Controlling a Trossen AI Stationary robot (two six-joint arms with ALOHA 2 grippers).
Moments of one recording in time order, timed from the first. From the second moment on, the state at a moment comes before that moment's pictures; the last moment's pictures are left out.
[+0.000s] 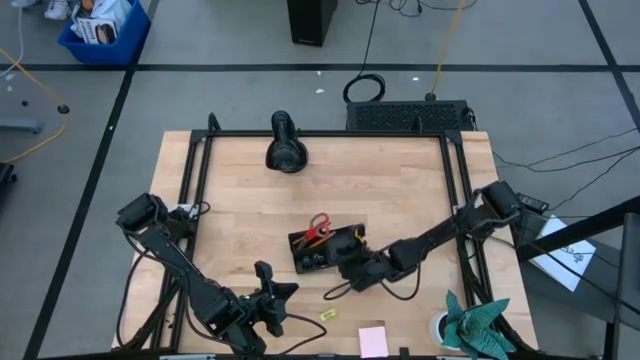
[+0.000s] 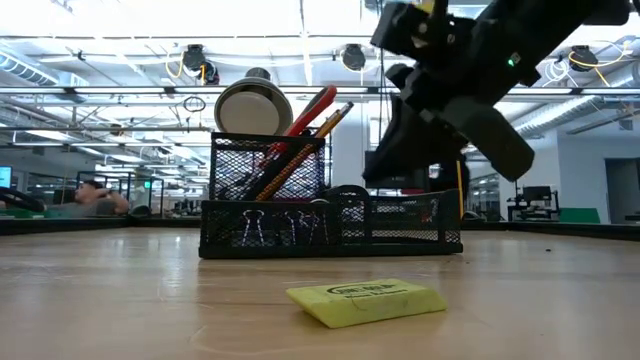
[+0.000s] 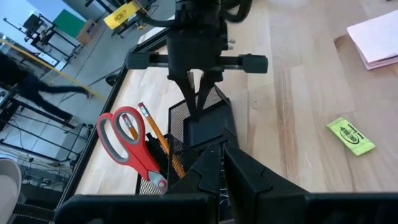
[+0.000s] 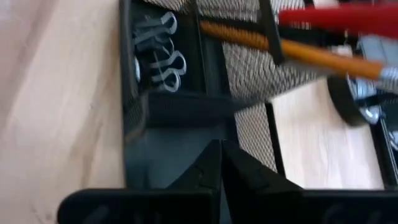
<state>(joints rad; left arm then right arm) -0.82 1.82 1.38 -0.65 -1.02 -0.40 0.44 1.81 1.01 -0.17 0.66 -0.03</state>
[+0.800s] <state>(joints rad) -0.82 1.82 1.38 -0.65 -1.02 -0.41 0.48 1.81 1.02 -0.33 0.46 0.30</state>
